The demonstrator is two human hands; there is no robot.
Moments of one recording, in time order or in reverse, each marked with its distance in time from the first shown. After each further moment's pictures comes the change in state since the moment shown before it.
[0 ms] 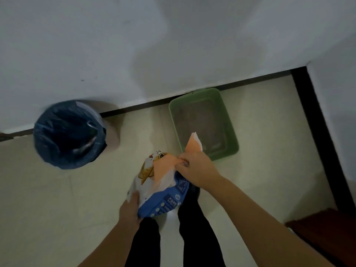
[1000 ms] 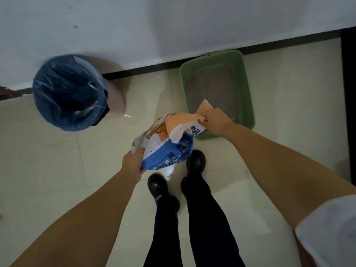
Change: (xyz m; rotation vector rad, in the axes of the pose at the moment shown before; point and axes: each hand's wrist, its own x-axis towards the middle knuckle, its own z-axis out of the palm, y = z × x) left_hand 0.023 0.029 0.033 -0.059 0.065 0.034; right_hand 0.082 0.098 0.001 -0.252 -0.260 0.122
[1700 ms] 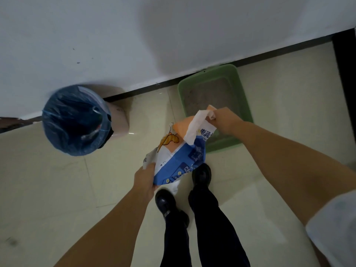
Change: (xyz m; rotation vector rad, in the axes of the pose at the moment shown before) left_hand -0.033 0.017 0.023 -0.005 -0.090 -0.022; right_hand 0.017 0.015 -0.048 0.039 0.042 0.173
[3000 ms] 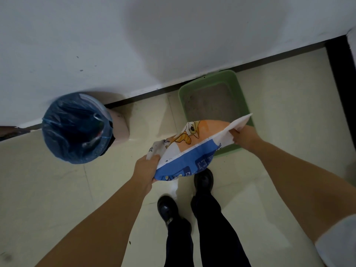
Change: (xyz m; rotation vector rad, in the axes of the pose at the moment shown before) left_hand 0.001 0.046 0.006 0.287 -0.106 0.144; right_hand -0.019 0.053 0.029 0.585 0.156 0.319
